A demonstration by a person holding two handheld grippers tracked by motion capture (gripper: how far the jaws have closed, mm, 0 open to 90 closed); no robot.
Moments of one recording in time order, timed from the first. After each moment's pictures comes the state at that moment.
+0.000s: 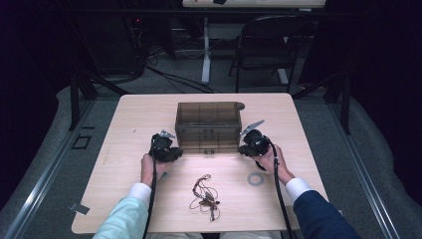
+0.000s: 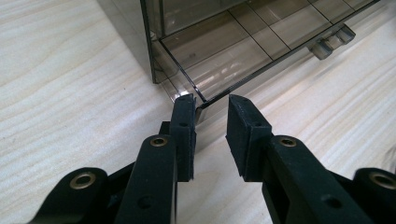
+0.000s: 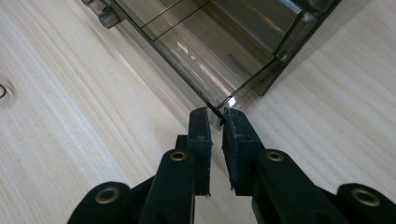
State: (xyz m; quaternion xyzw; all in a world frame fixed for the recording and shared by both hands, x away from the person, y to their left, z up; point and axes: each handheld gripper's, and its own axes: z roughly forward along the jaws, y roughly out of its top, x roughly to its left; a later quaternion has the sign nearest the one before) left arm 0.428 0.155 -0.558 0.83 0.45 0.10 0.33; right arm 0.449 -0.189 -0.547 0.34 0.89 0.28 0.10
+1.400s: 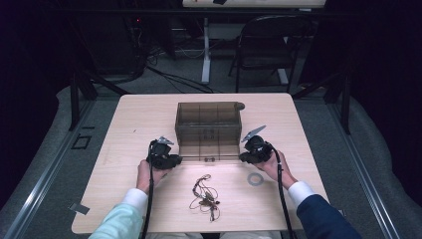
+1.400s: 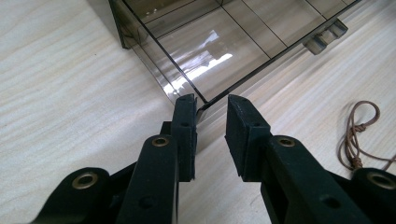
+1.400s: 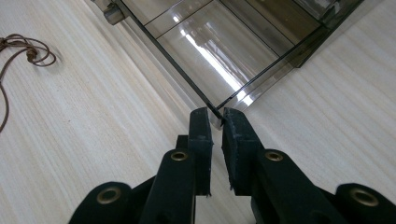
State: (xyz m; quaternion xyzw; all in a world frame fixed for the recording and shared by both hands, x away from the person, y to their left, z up) left arm 0.404 0.159 -0.555 0.84 0.43 0.08 0.33; right arm 0.425 -0.191 -0.543 0.33 0.90 0.27 0.08
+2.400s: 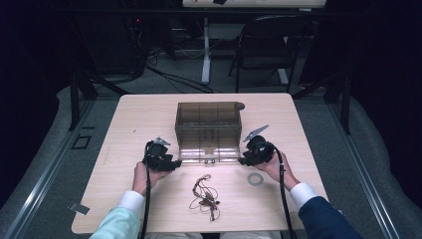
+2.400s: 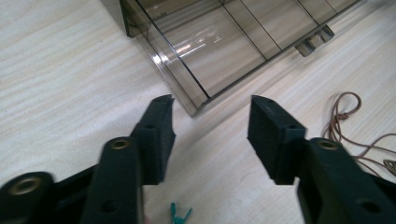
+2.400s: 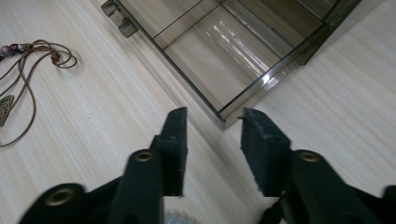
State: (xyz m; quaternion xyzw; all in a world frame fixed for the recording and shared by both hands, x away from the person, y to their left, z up) left arm 0.393 0.166 -0.544 0.83 0.44 0.07 0.32; right arm 0.420 -0.195 -0.536 0.33 0.90 0.28 0.06
